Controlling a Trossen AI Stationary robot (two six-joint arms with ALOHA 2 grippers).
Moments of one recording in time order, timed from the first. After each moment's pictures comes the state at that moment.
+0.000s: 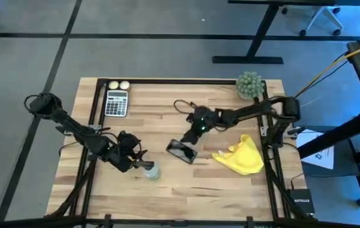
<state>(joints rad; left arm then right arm) -0.55 1.26 0.57 -0.36 -0.78 -1.00 -0.18 1.67 0.83 0.10 -0.44 0.62</state>
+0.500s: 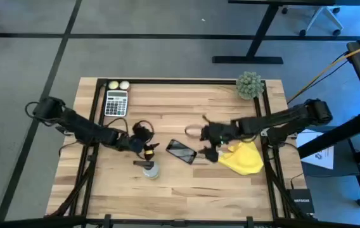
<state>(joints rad) -0.22 1.43 0.50 0.20 -0.50 -0.46 0.20 1.38 0.83 -0.30 0.02 0.44</state>
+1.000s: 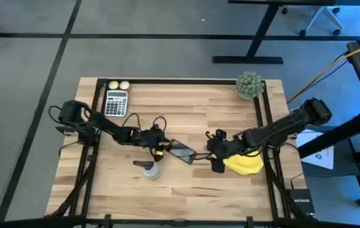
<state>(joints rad) -0.10 1.76 0.58 0.57 -0.20 -0.21 0.38 1.38 0.83 -0.49 0.27 0.50</state>
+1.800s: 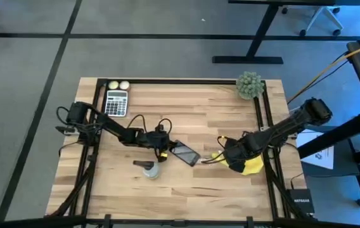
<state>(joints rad) -0.10 1.83 0.62 0.57 -0.21 -0.15 0.46 1.38 0.82 -1.10 0.04 0.92</state>
